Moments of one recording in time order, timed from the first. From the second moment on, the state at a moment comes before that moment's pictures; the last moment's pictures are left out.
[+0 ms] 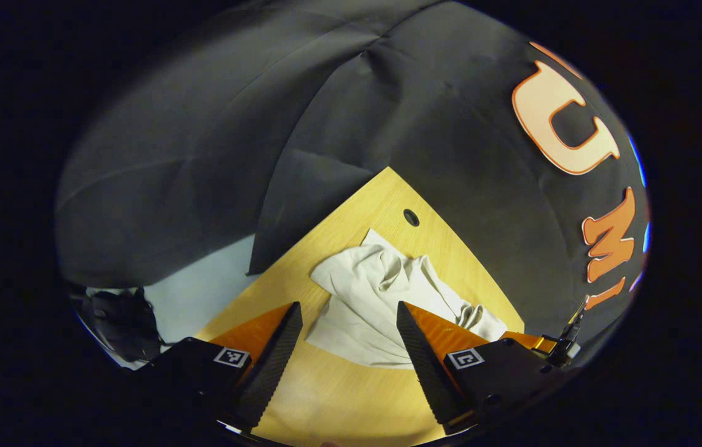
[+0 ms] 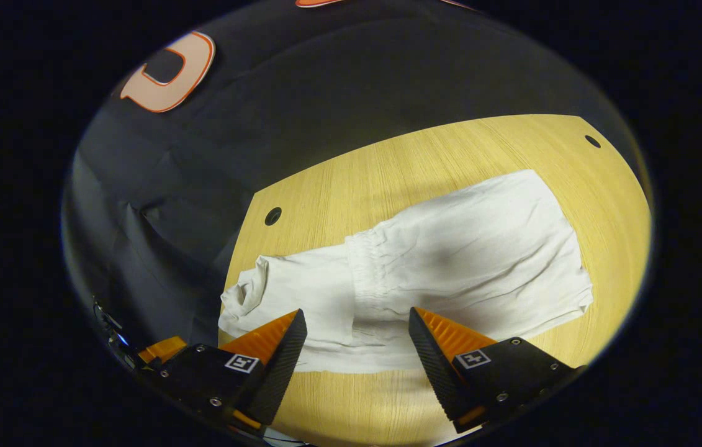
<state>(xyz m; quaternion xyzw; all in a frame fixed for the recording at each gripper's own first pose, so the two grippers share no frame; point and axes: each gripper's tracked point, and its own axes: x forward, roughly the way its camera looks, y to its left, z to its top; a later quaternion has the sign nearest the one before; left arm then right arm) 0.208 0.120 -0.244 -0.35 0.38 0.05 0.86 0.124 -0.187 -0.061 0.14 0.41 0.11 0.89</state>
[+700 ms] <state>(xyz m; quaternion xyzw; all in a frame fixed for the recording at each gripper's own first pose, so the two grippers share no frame) 0.224 0.098 -0.311 -0.47 0.41 0.07 0.78 0.107 -0.240 -0.066 0.18 0.42 0.07 0.89</state>
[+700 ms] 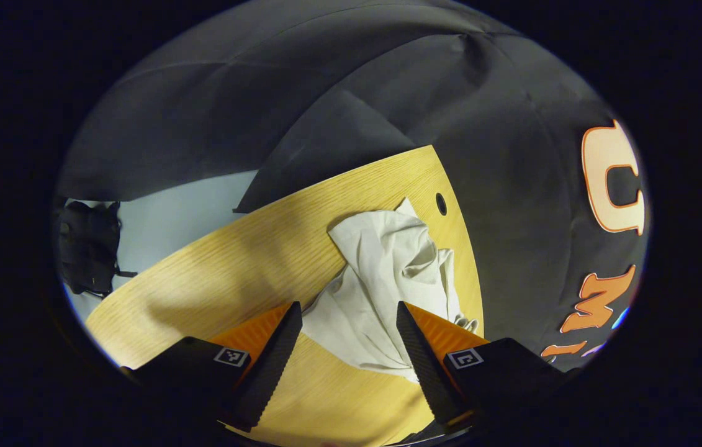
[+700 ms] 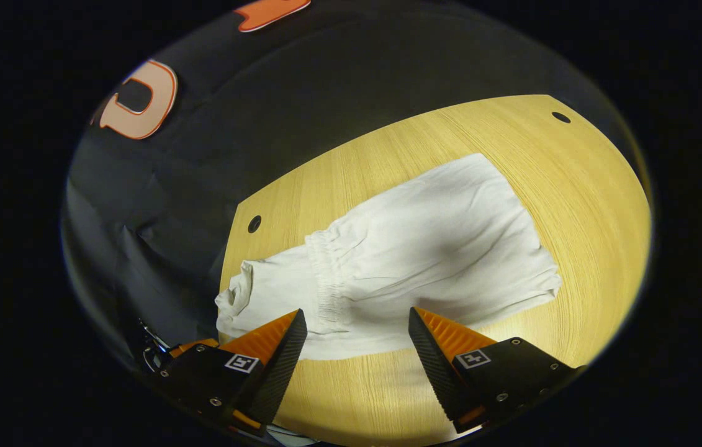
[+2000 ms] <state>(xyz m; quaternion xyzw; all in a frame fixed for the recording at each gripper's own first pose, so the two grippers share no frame) 0.298 0.030 -0.219 -0.45 0.32 0.05 0.83 0.103 -0.327 -0.064 0.23 0.43 0.08 0.87</state>
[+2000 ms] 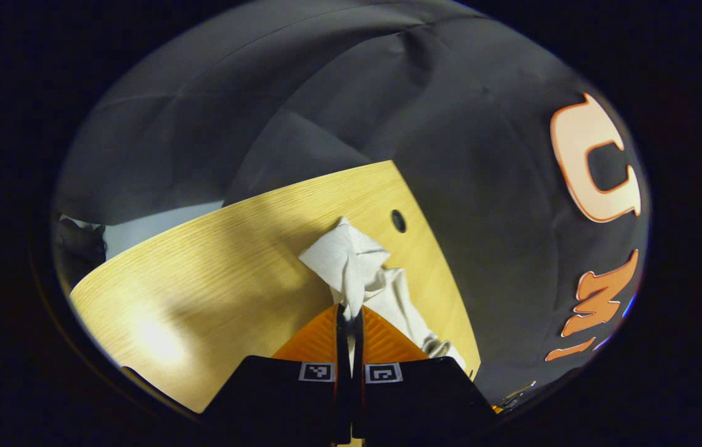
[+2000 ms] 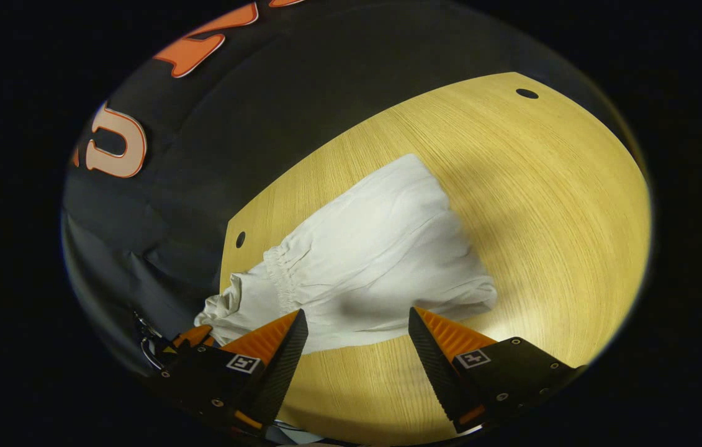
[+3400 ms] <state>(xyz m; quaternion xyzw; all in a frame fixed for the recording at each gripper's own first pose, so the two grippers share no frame) 0.303 -0.441 -0.108 -0.26 0.35 -0.22 0.88 0.079 -0.514 -0.054 0.30 0.40 0.05 0.87</state>
